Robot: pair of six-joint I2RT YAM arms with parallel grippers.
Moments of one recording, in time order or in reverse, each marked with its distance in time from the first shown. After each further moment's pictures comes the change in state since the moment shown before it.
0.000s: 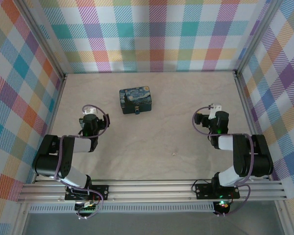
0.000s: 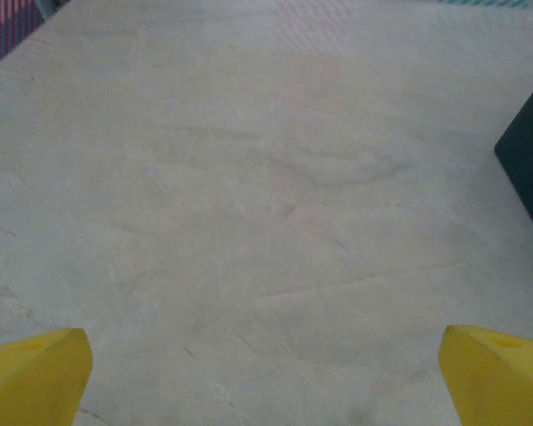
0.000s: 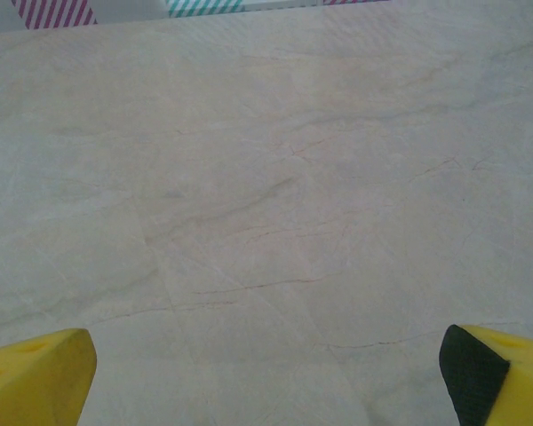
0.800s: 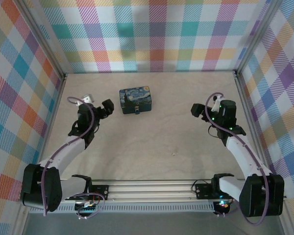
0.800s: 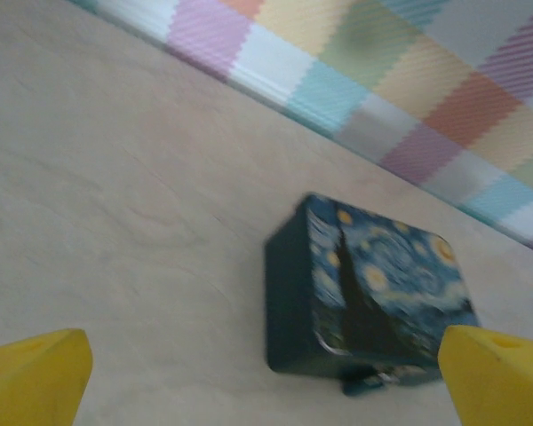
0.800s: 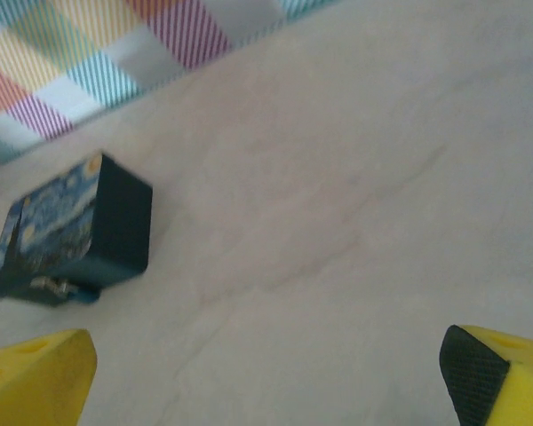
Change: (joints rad) left arm -0.101 -0.344 0.200 -0.479 0.178 -0.469; right arm 0.078 -0.414 0.261 -0.818 -0.204 0.383
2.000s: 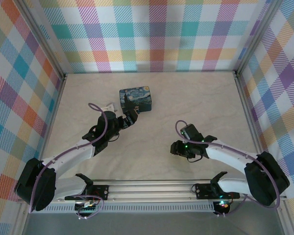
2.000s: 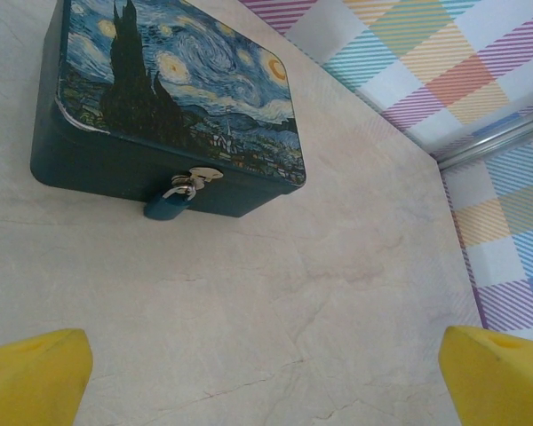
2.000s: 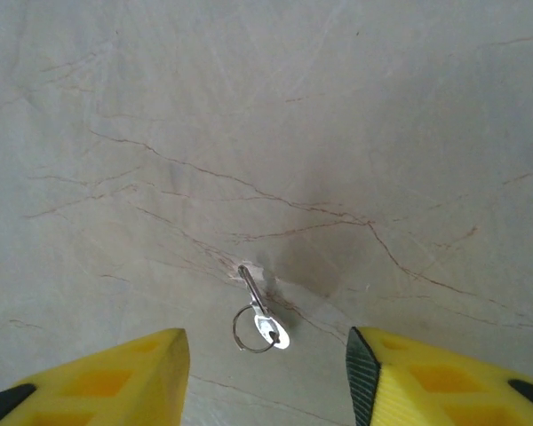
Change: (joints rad) left arm -0.339 0.018 -0.019 -0.011 0.026 -0.258; right arm 0.557 0.142 -0.165 -0.233 0.055 0.354
